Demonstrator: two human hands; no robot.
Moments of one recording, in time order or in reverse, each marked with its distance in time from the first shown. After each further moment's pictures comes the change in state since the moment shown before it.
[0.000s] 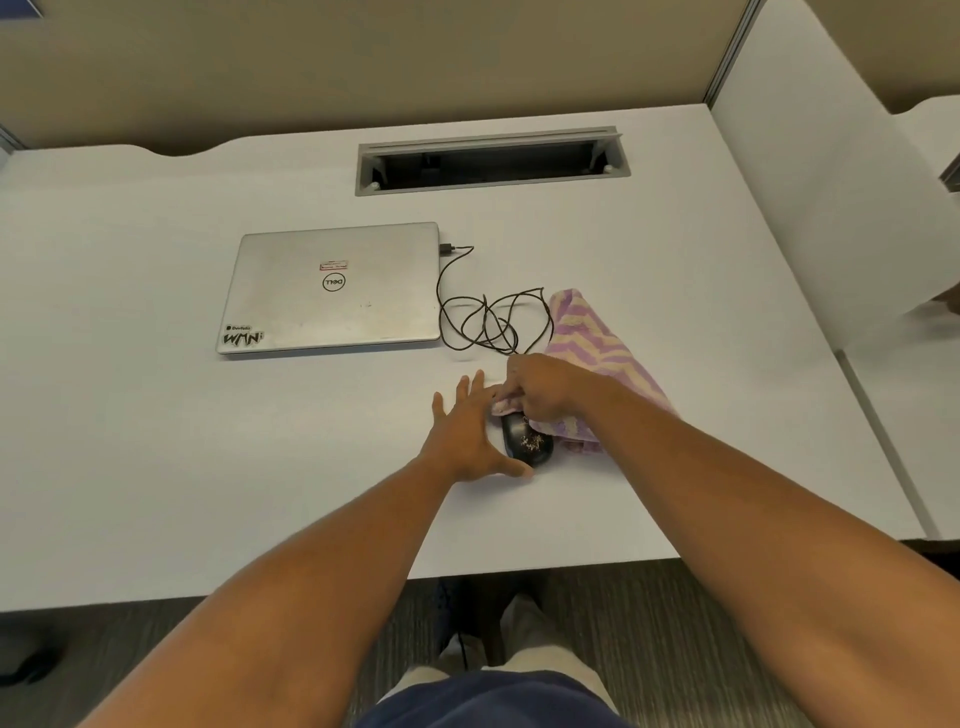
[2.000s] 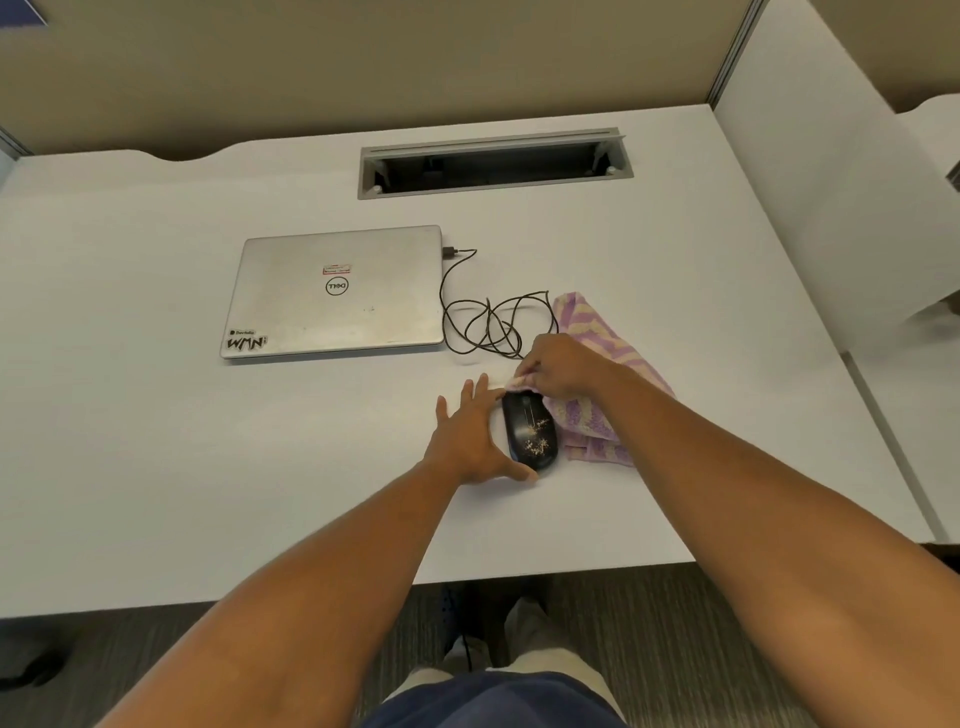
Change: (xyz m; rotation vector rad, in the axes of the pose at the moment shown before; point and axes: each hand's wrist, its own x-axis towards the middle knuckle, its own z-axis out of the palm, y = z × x) left_hand 0.001 0.003 -0.003 0.062 -0.023 -0.056; right_hand 0.014 0.021 -0.012 0.084 0.156 0.091
